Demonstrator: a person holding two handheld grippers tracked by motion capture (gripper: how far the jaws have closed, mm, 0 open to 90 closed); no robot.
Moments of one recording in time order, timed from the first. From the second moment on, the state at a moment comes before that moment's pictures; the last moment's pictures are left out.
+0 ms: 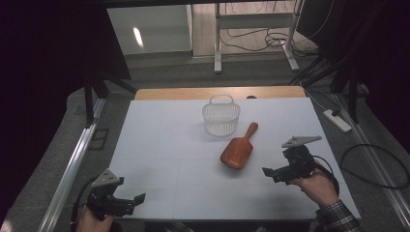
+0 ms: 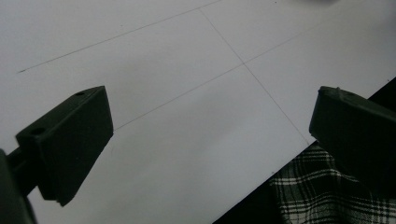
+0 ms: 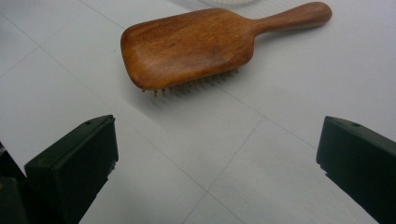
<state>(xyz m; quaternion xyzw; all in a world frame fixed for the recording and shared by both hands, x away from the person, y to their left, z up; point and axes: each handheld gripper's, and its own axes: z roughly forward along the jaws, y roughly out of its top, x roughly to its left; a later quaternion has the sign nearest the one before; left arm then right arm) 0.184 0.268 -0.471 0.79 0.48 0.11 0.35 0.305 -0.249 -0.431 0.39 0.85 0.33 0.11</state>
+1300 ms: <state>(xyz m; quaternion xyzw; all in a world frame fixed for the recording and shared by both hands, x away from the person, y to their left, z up) 0.185 0.269 -0.471 0.79 0.48 0.10 0.36 0.346 -0.216 -0.439 0.37 0.87 0.31 0.10</state>
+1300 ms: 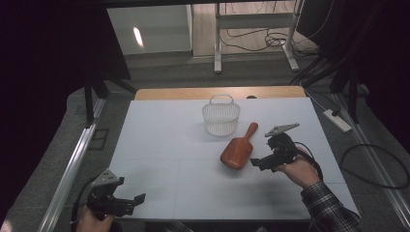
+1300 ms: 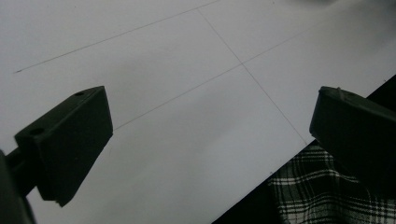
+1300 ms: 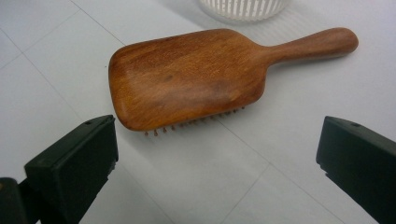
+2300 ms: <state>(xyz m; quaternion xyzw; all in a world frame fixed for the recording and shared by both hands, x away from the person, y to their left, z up) 0.186 0.269 -0.471 0.80 0.48 0.10 0.36 0.383 -0.197 -0.440 0.38 0.87 0.30 0.10</state>
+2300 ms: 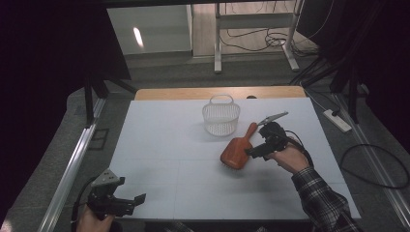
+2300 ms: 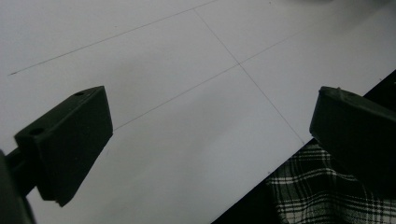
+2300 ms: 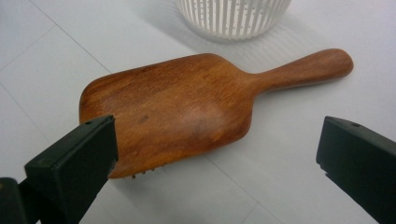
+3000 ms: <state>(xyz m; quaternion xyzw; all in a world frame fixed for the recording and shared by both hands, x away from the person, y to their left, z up) 0.186 0.269 -0.471 0.80 0.48 0.09 0.36 0.409 -0.169 -0.440 0.39 0.88 0.26 0.10</state>
